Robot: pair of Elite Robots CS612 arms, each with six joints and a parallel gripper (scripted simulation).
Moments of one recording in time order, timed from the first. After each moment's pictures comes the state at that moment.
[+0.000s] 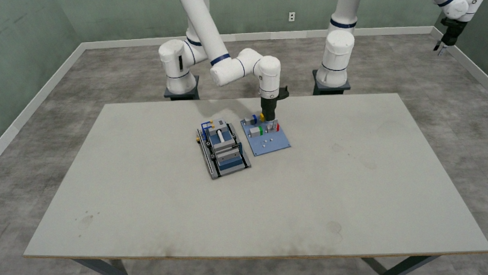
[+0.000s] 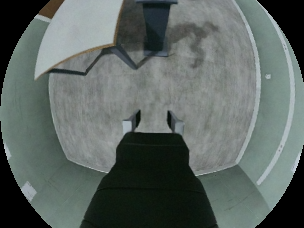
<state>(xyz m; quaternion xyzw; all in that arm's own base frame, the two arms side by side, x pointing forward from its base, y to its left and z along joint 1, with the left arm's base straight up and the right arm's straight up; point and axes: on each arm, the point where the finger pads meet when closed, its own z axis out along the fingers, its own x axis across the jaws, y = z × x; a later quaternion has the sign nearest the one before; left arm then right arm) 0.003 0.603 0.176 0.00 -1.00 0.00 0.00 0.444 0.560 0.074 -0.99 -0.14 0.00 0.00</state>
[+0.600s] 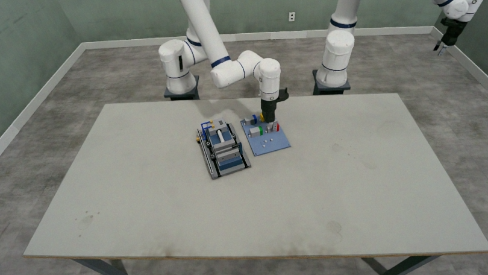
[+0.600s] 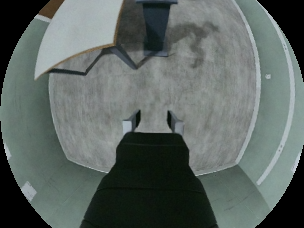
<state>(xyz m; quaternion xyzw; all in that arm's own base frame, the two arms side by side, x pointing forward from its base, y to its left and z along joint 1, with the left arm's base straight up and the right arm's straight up) 0.003 0.603 0.176 0.00 -1.00 0.00 0.00 0.444 0.560 0.063 -0.99 -0.14 0.00 0.00</state>
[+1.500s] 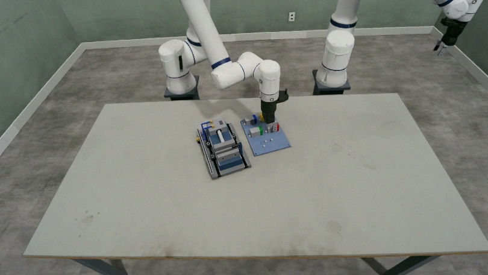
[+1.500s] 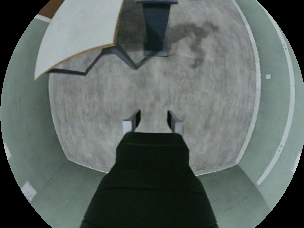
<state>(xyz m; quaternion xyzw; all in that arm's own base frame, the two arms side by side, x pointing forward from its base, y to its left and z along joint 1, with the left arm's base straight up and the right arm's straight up) 0.003 0.603 0.176 0.00 -1.00 0.00 0.00 0.444 0.560 0.056 -0.99 -0.14 0.00 0.00</state>
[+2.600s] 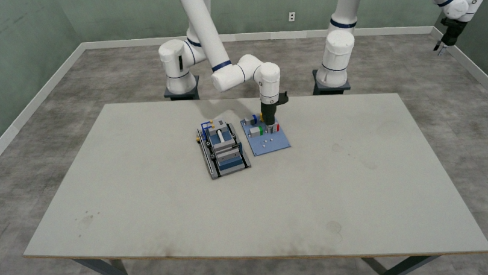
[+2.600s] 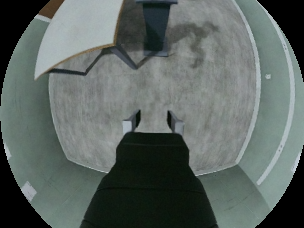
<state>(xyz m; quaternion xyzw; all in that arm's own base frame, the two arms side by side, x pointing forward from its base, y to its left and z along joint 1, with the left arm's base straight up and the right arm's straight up) 0.003 0.603 0.176 0.00 -1.00 0.00 0.00 0.444 0.560 0.043 -0.99 -0.14 0.00 0.00</state>
